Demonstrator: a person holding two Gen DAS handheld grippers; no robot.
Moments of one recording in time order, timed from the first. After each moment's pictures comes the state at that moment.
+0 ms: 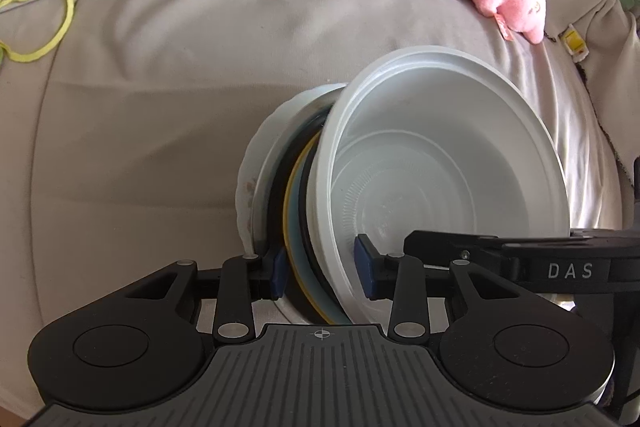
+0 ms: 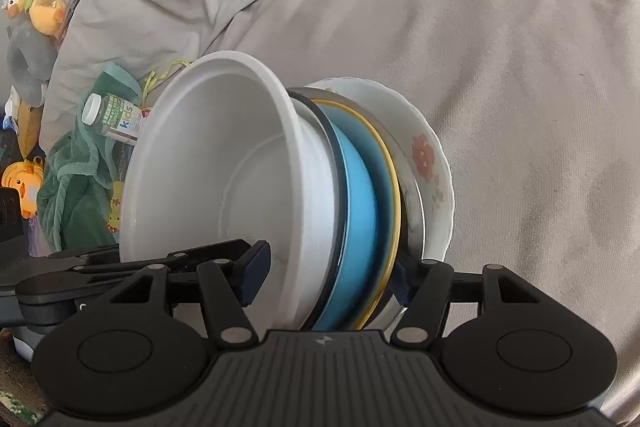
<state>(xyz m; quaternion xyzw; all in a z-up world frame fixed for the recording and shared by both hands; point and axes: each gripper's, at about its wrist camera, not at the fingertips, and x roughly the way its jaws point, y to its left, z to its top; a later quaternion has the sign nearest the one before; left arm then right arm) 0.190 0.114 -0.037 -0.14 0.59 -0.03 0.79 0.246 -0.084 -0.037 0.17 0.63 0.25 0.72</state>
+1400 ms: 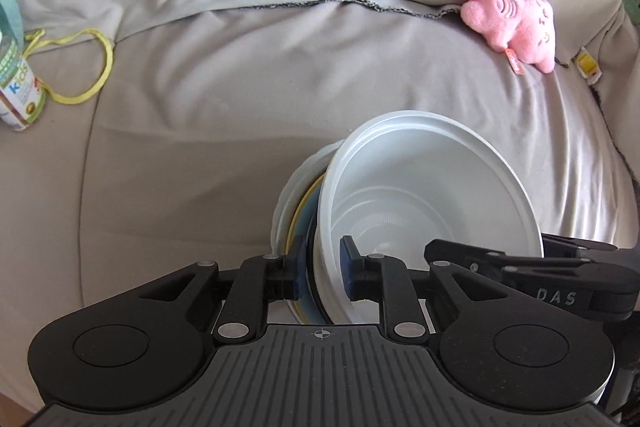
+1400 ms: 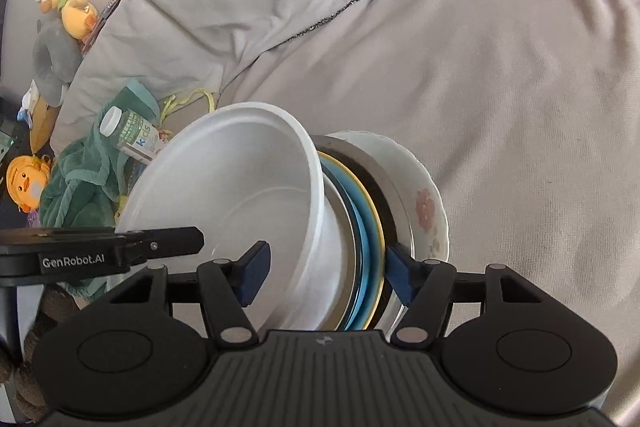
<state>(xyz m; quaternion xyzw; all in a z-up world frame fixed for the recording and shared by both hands) 0.185 0.118 0.004 -0.11 0.55 0.01 0.82 0.244 -0.086 -0.024 0.14 0.55 0.27 0.77</state>
